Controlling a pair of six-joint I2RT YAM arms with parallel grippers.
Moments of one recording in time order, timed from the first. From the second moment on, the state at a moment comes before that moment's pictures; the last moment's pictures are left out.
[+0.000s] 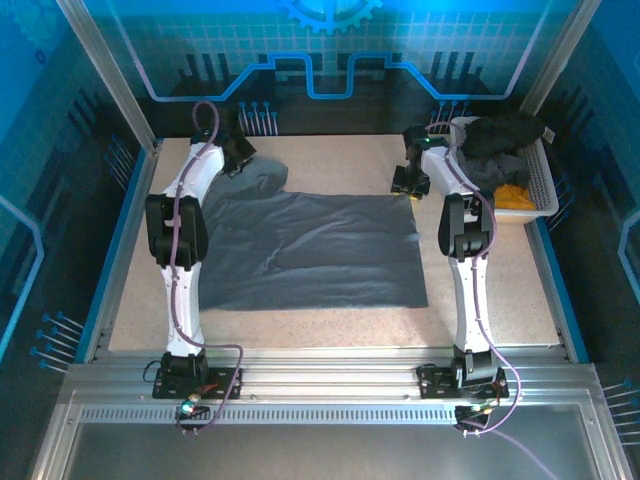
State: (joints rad) left arm -0.03 2.30 2.07 -0.72 0.03 -0.82; right arm 0.12 2.52 2.26 -1.07 -0.04 0.41
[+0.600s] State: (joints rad) left arm -0.03 2.19 1.92 -0.70 0.04 -0.83; right arm 0.12 2.51 2.24 -1.08 -0.02 0.31
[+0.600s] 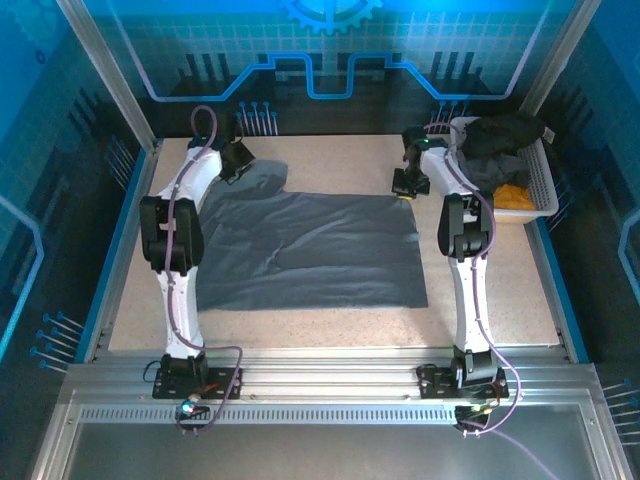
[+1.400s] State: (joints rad) left arm -0.02 1.30 0.98 -0.67 -0.17 -1.02; right arm 0.20 1.86 1.39 -0.80 0.10 0.39
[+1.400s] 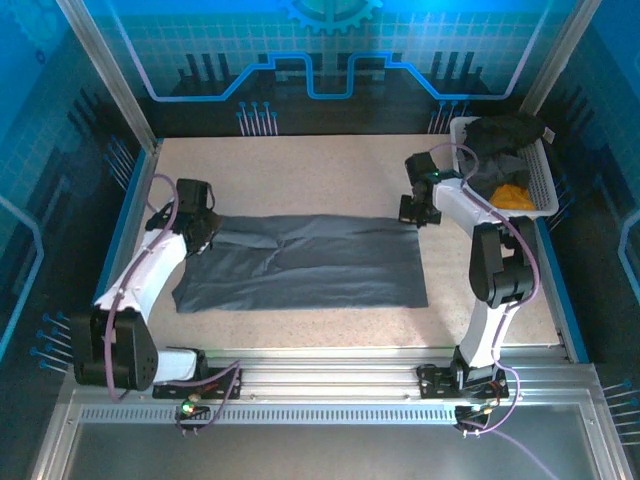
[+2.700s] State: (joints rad) left arm 0.02 1.10 0.92 -0.92 -0.28 -0.95; right arm 0.25 1.69 1.12 -0.80 0.11 0.45
